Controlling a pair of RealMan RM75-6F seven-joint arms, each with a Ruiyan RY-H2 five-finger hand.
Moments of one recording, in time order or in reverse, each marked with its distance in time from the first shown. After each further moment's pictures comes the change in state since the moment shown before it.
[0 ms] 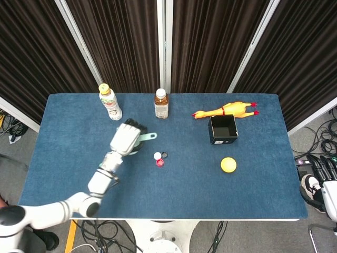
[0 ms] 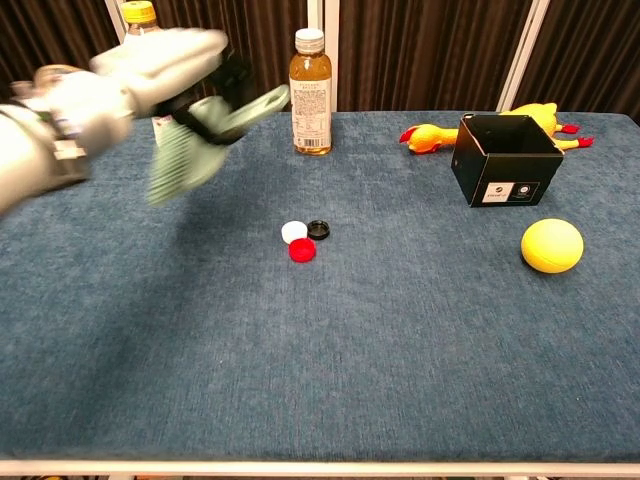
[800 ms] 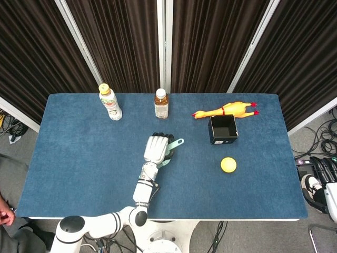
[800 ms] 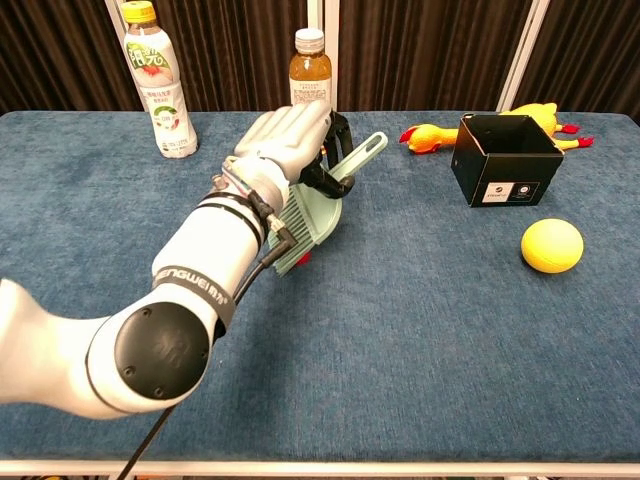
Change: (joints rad) left arm -0.171 -0.611 -0.260 0.426 -0.196 0.082 0.049; right arm -0.015 0.021 -0.007 -0.020 0.017 0.009 -0.012
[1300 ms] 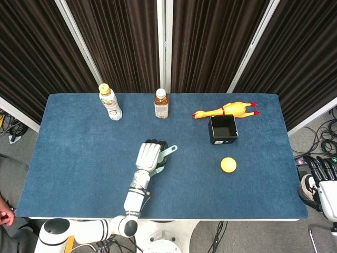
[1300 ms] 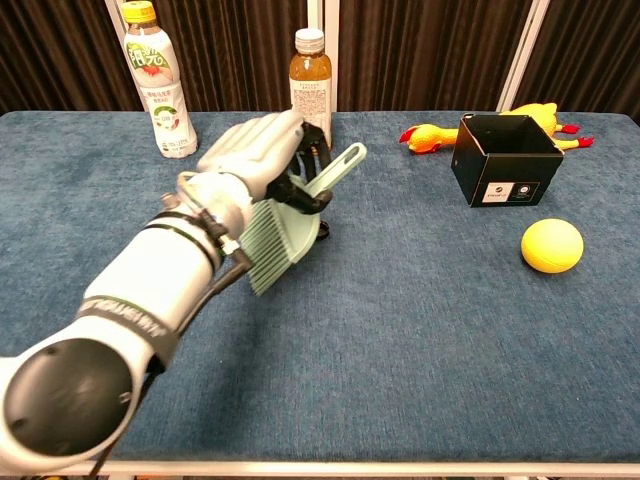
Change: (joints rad) left arm 0.132 0.094 0.102 -0.247 -0.011 0.080 0.067; right arm 0.020 -0.007 0.000 -0.020 -0.007 -0.026 -0.031
